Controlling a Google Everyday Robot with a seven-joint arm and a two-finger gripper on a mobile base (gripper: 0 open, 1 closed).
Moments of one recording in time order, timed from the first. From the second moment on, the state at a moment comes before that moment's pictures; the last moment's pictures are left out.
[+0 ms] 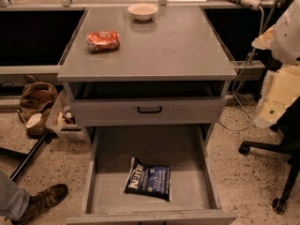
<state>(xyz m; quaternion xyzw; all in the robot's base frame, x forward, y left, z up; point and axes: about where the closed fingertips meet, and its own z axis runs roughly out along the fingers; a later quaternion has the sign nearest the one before) 0.438 -0.216 0.978 -0.60 0.78 -0.04 0.16</state>
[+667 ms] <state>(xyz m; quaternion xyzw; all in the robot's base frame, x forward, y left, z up) 0.444 -0.208 0.922 -0.59 0.79 -0.01 0.17</state>
